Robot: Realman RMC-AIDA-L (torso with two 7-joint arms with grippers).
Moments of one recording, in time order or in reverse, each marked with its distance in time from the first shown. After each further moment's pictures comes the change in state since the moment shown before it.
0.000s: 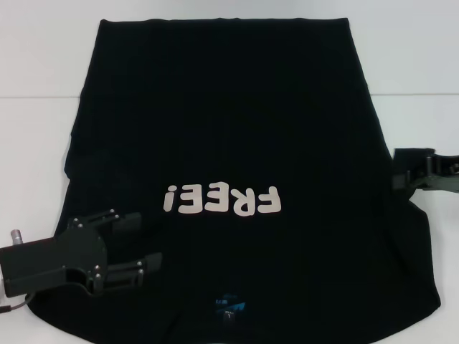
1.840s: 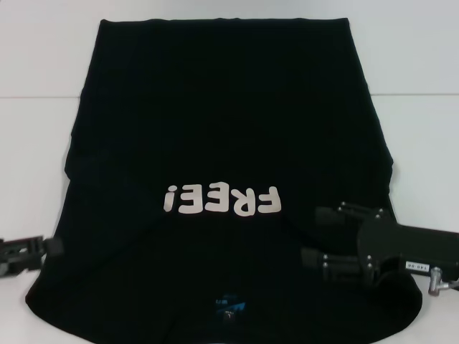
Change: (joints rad) left arm -0.019 0.122 -0.235 0.128 0.299 0.105 -1.112; right arm -0.211 0.131 -0.035 0.288 0.495 -0.068 -1.422
